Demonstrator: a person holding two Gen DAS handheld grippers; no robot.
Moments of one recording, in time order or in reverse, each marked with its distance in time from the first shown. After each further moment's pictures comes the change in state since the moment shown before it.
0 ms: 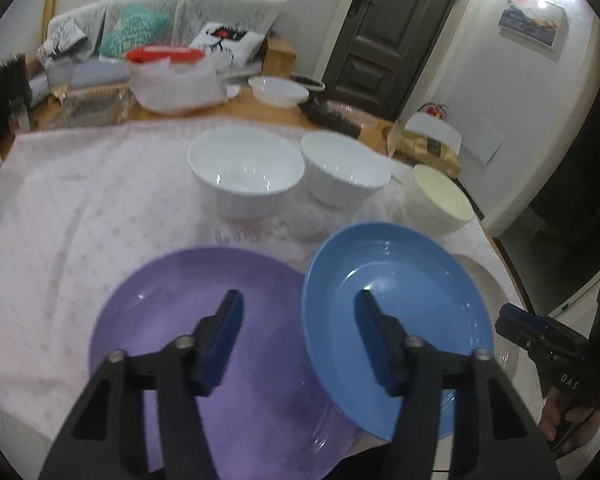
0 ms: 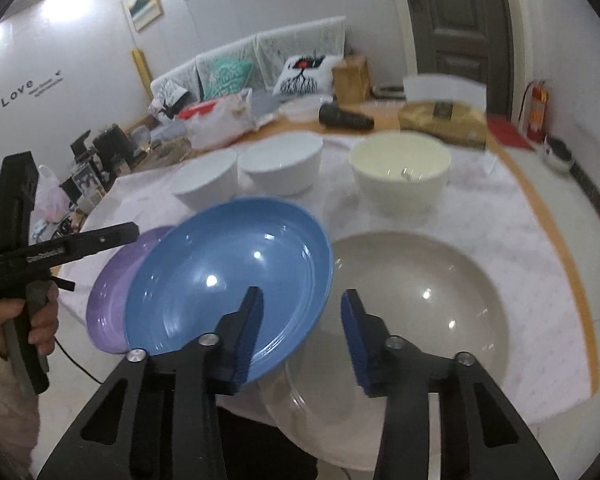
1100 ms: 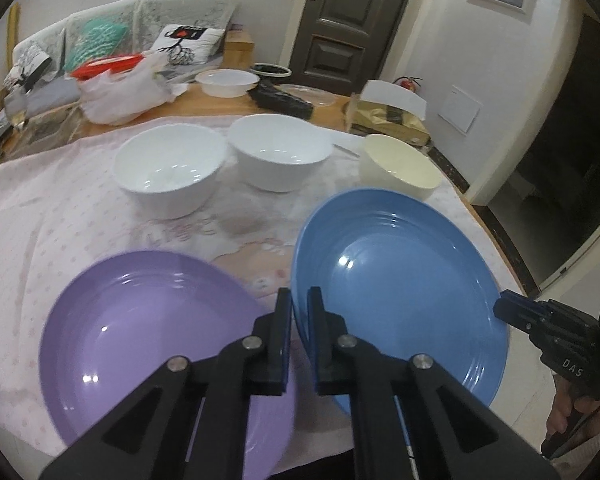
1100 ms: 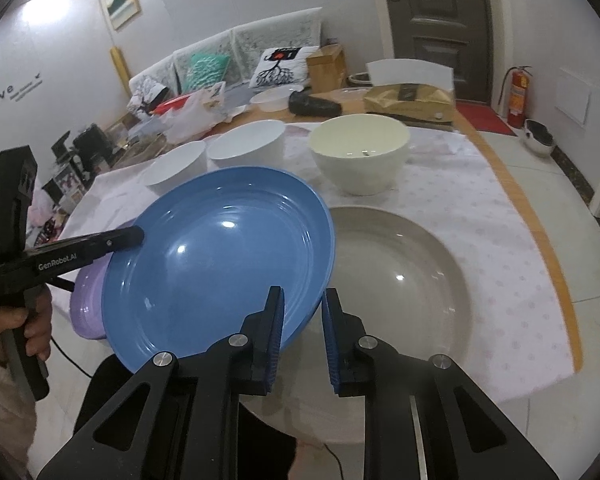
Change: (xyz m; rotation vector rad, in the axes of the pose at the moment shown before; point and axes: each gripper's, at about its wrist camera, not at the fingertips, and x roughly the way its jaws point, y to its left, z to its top) left arm 0.018 -0.065 0.000 0.133 0.040 -0.029; right arm -0.025 -0.027 -0.012 0.041 0.009 -0.096
